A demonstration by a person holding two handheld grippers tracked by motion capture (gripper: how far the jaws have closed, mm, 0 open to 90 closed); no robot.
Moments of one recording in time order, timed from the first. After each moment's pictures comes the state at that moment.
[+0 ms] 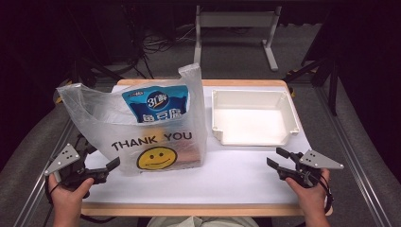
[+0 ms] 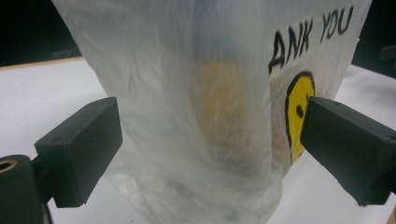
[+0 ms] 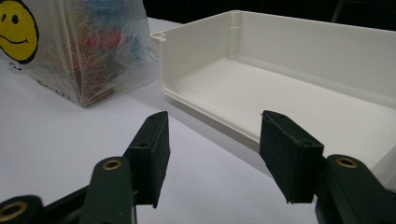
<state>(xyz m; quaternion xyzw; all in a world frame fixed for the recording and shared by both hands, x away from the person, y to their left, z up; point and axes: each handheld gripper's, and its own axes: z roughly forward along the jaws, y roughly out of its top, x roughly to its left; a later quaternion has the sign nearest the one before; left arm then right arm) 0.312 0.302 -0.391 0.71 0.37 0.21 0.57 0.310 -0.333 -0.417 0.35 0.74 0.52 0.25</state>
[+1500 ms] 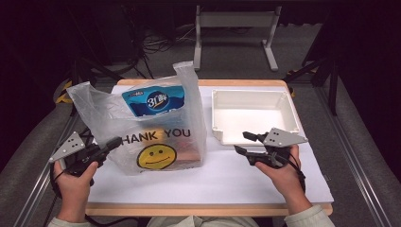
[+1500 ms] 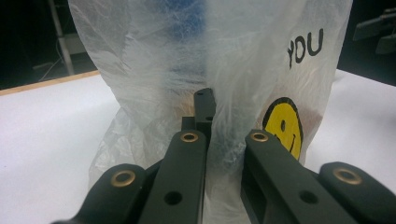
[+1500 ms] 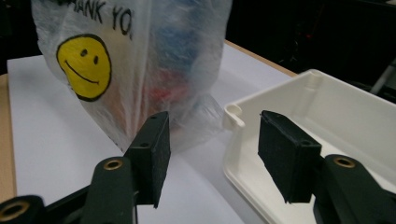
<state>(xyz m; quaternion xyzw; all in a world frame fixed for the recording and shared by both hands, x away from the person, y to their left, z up) 0.333 0.290 -0.378 0.72 0.34 0.20 0.57 0.345 -0.233 -0.352 0.24 0.79 0.52 0.22</state>
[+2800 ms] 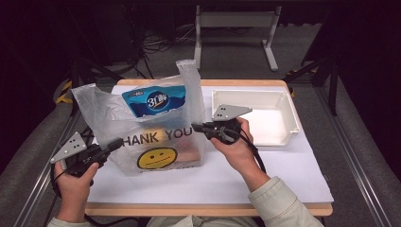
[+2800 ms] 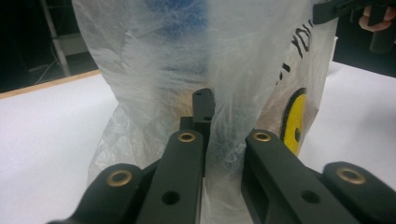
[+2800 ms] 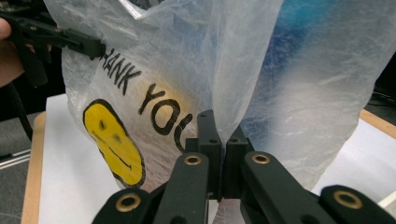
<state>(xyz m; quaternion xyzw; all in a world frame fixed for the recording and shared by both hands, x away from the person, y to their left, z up) 0.333 0.290 -0.377 0.73 0.32 0.20 0.57 0.396 -0.123 -0.324 0.21 0.81 0.53 0.15</state>
